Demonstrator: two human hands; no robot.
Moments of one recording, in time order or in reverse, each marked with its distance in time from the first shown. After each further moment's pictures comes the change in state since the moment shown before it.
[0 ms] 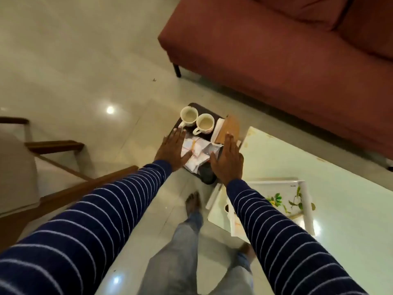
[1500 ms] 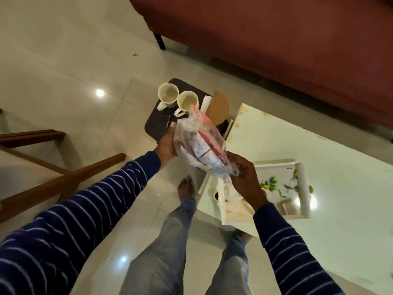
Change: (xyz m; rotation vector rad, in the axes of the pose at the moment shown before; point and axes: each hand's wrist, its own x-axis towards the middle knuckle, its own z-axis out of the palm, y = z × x) left_hand 0.026 0.057 0.041 -1.603 -0.331 -0.435; right_hand -0.044 0.118 -0.013 0.888 -0.192 0.056
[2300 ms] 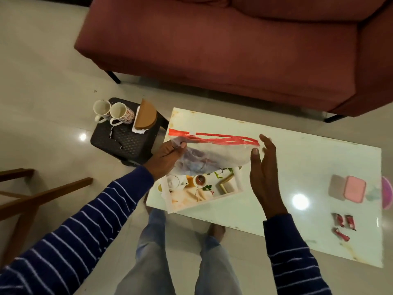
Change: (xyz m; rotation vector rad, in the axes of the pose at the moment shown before) left_hand -0.117 -0.080 0.303 0.604 -0.246 0.467; right_hand -0.195 -0.009 -0.272 -0.209 0.531 -0.112
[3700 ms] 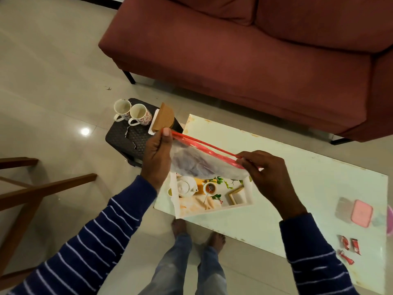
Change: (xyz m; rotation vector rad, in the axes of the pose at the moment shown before) left_hand -0.041 0.026 -0.048 -0.107 0.601 0.209; right_hand 0.019 -0.072 0.027 -0.314 -0.259 -0.481
